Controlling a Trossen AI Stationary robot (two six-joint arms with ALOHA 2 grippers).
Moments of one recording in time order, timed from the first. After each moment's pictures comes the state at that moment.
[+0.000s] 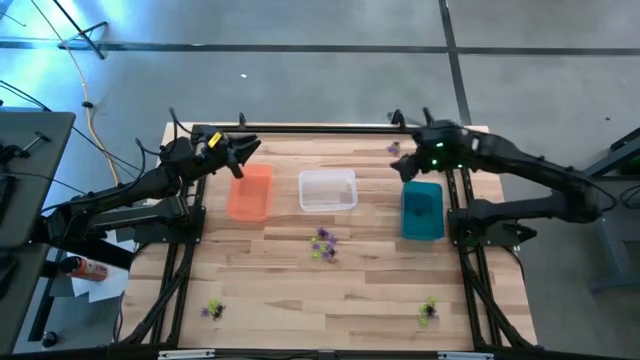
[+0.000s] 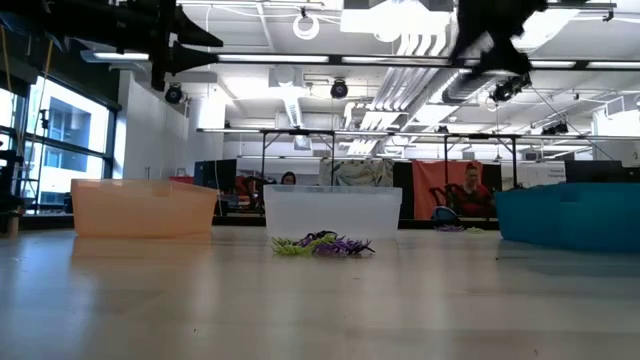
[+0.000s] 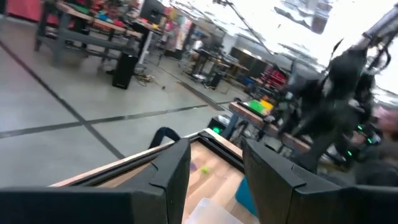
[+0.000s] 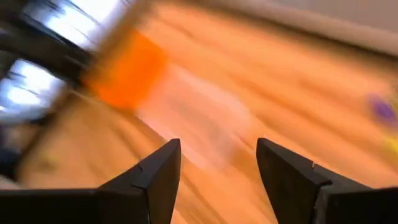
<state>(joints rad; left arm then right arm) 0.50 0.64 0.44 0.25 -0.01 -0.41 -0.35 0.97 1.08 -0.77 0.02 0.62</state>
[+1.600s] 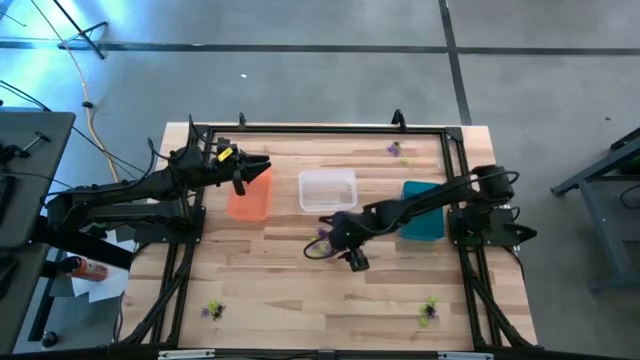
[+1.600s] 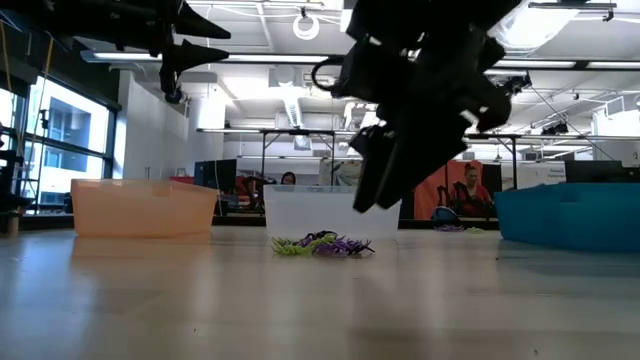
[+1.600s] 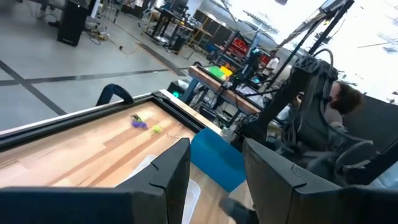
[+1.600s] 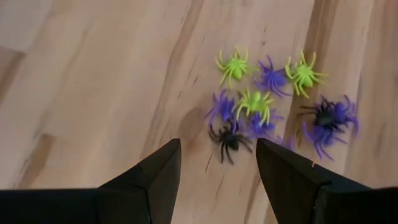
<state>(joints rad) 0.33 0.68 0.44 0.23 0.03 -0.52 0.15 1.83 1.08 -0.23 -0.16 -0.10</state>
